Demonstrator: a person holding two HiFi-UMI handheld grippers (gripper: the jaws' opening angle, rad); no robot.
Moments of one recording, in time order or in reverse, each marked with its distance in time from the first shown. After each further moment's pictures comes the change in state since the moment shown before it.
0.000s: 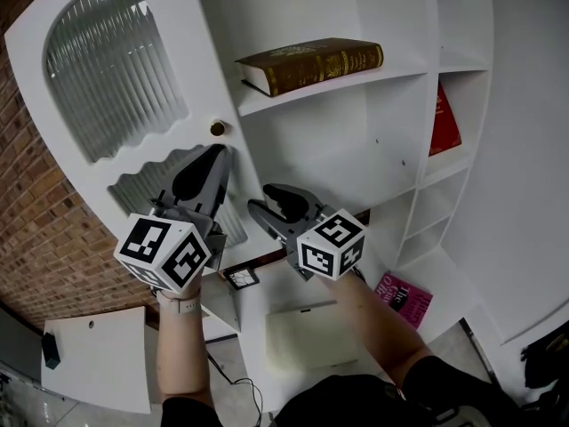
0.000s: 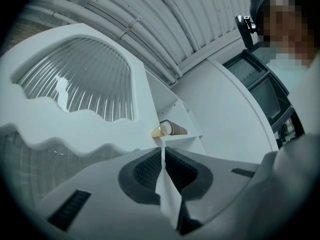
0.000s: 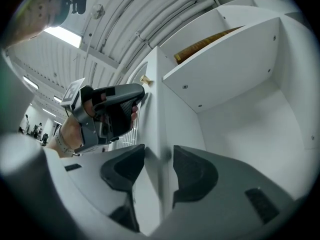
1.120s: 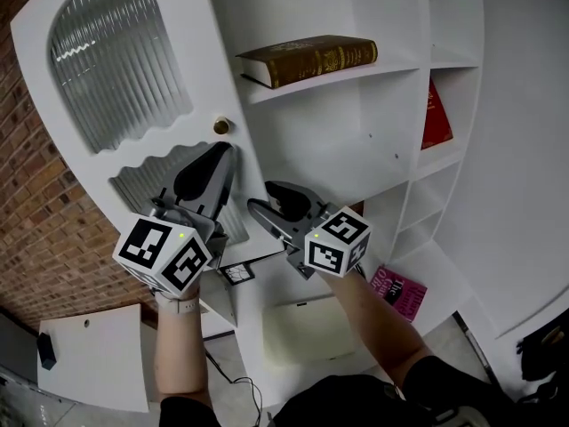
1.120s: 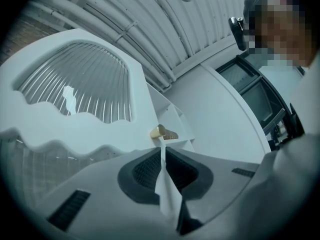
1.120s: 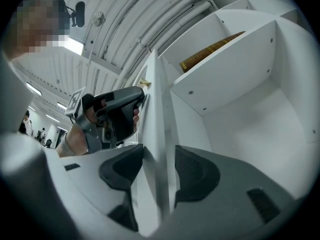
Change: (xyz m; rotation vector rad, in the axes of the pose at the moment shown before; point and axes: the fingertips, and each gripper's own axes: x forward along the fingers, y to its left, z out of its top) left arm -0.017 -0.023 0.012 0.006 -0.027 -0.066; right arm -0.015 0.022 0.008 0.037 -0.047 0.042
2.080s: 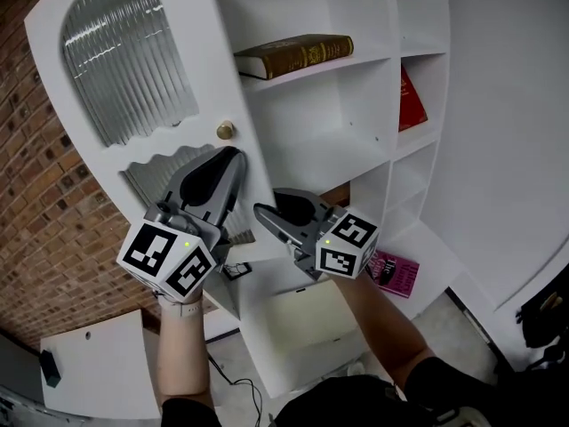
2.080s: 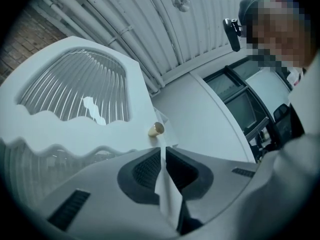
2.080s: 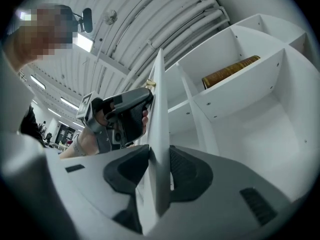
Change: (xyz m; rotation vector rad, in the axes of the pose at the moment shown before) left arm -0.049 -0.045 0.027 -0.013 -0.043 -0.157; right arm -0.034 0.075 0.011 -0.066 -0.015 0.002
